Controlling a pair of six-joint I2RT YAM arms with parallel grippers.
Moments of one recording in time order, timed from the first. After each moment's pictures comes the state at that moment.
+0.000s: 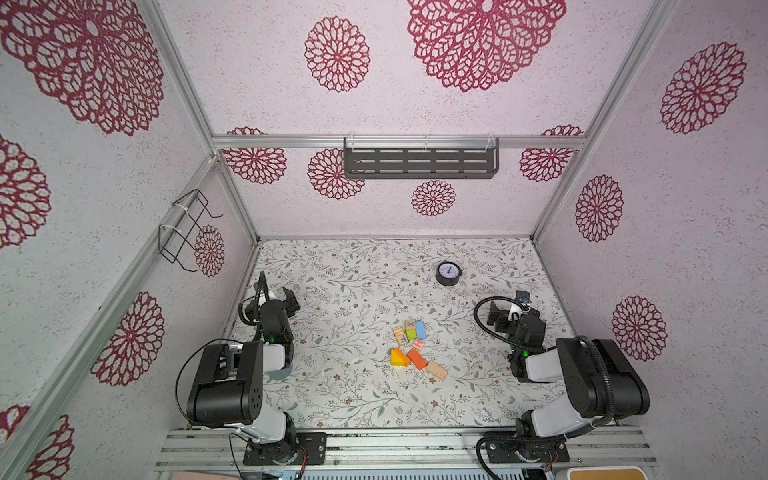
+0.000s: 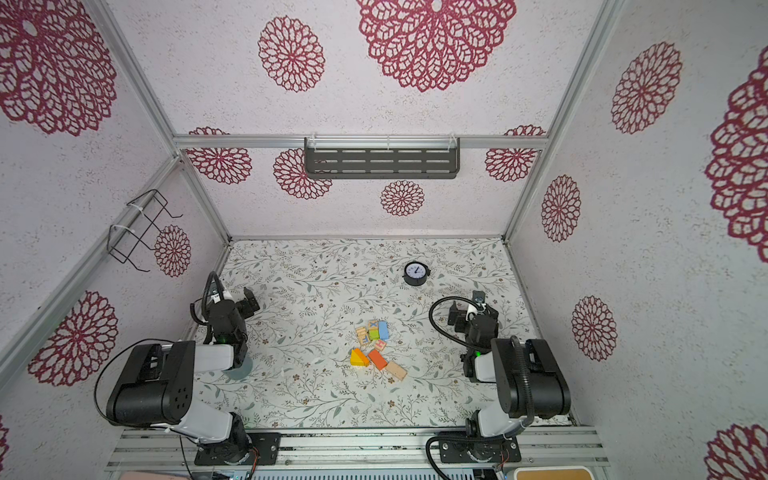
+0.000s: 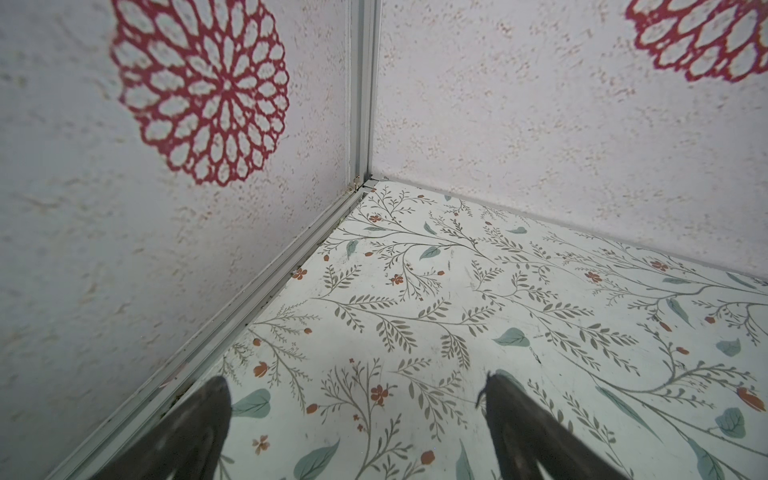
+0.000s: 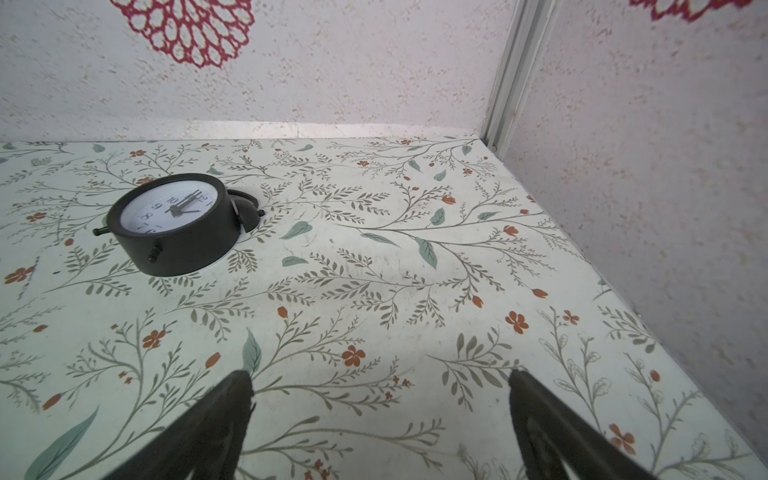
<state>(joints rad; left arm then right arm) 0.09 1.55 0.41 0.89 -0.42 -0.11 0.01 1.54 0.26 1.02 0.14 0.01</state>
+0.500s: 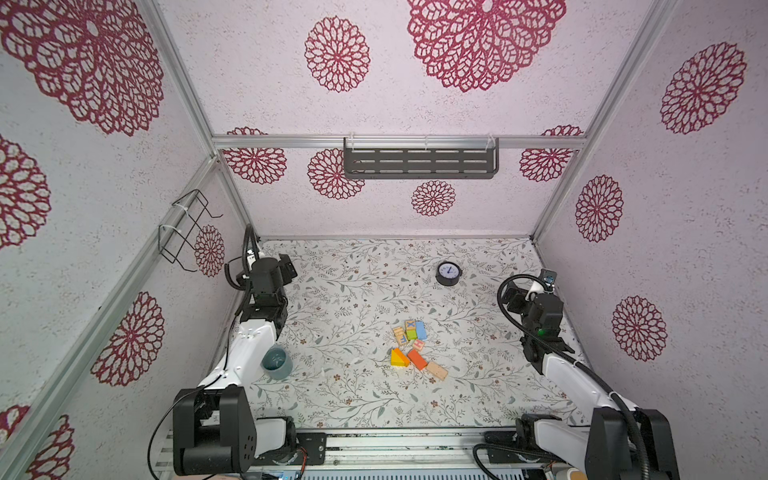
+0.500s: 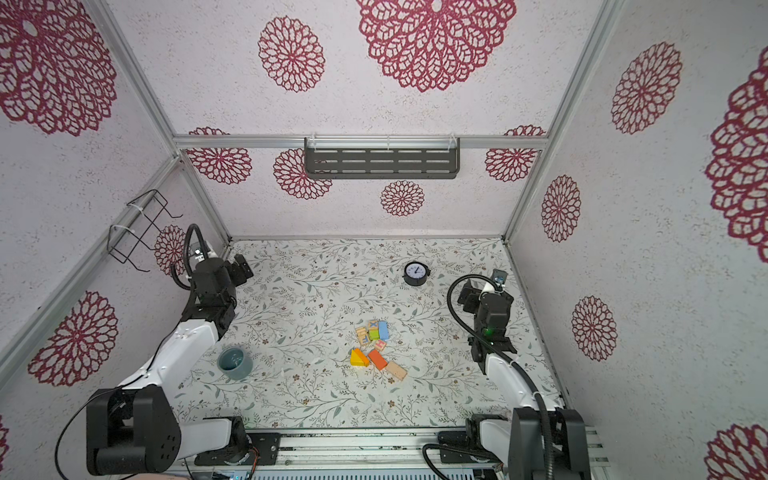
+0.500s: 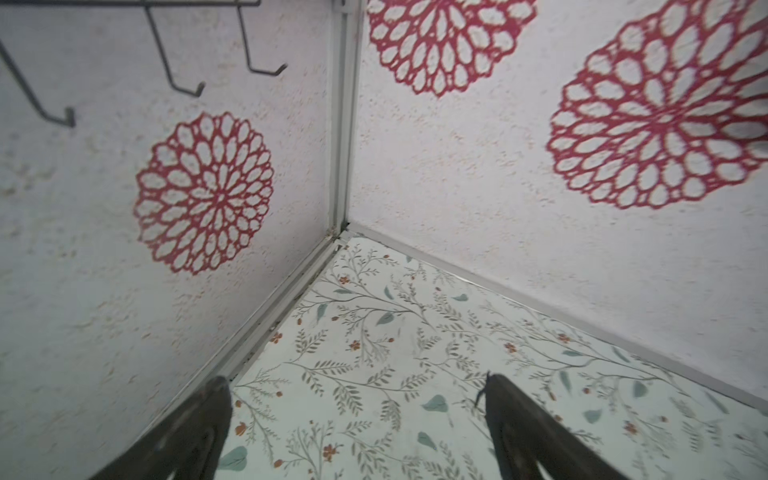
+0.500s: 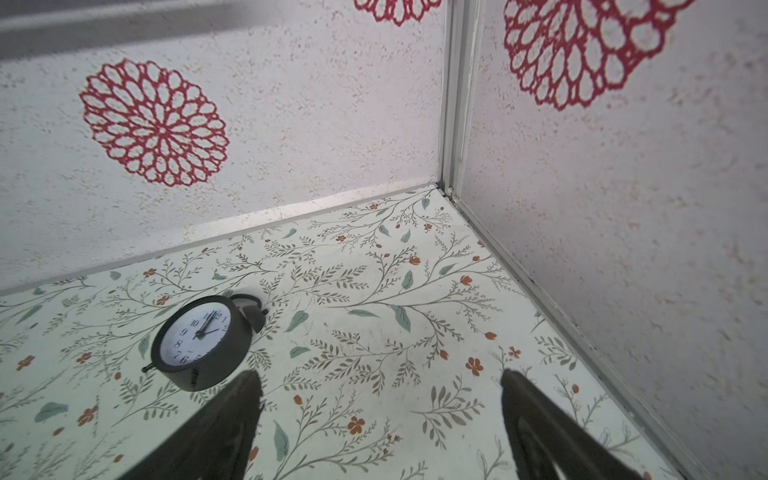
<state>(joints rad) -0.01 1.30 0.91 0.09 -0.43 -0.23 0.03 1.10 0.51 0.33 0.23 0.19</state>
